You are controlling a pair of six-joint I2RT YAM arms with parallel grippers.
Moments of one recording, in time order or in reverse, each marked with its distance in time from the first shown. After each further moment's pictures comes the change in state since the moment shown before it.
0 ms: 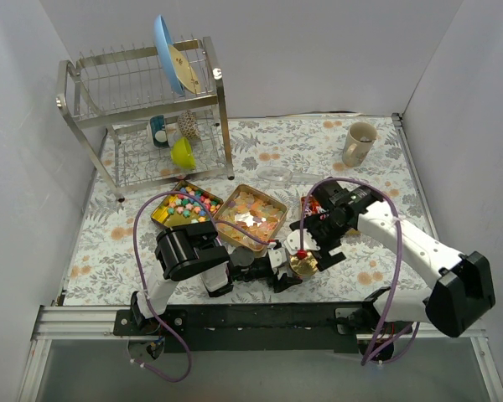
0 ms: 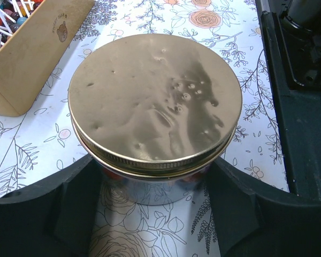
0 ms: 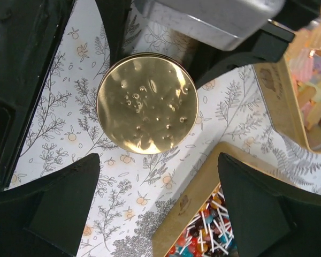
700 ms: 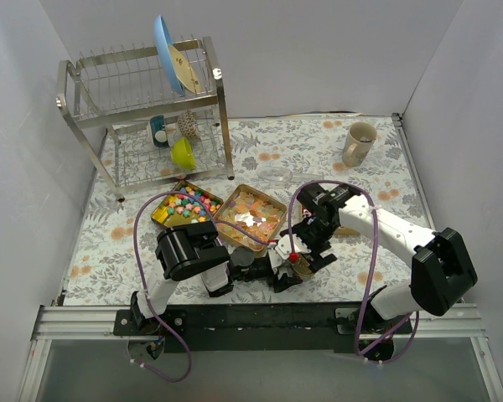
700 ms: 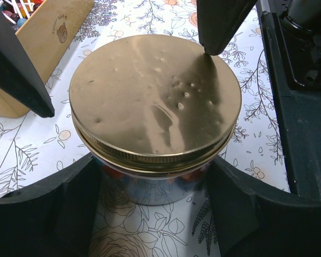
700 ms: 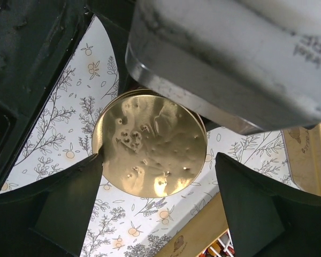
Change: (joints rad) left arm 0.002 0.007 -0.006 0.002 -0.003 0.005; right arm 0.062 0.197 0.017 0.009 -0.039 -0.096
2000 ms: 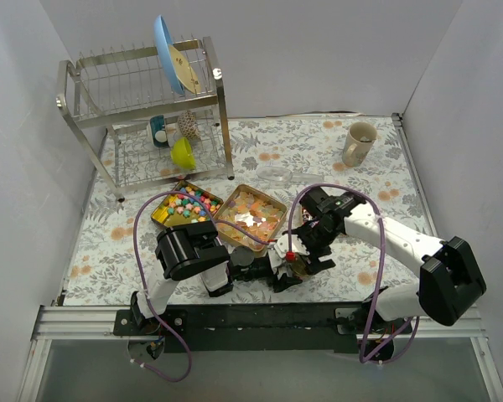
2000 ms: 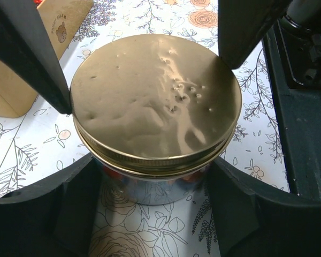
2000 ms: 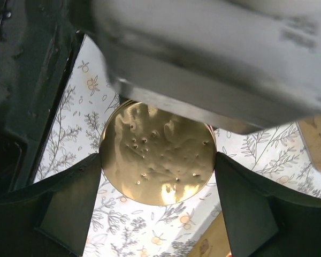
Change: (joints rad) left arm 0.004 0.000 -0.001 0.000 0.009 0.001; right arm 0.011 -0.060 -0.077 0.090 -0.011 0.164
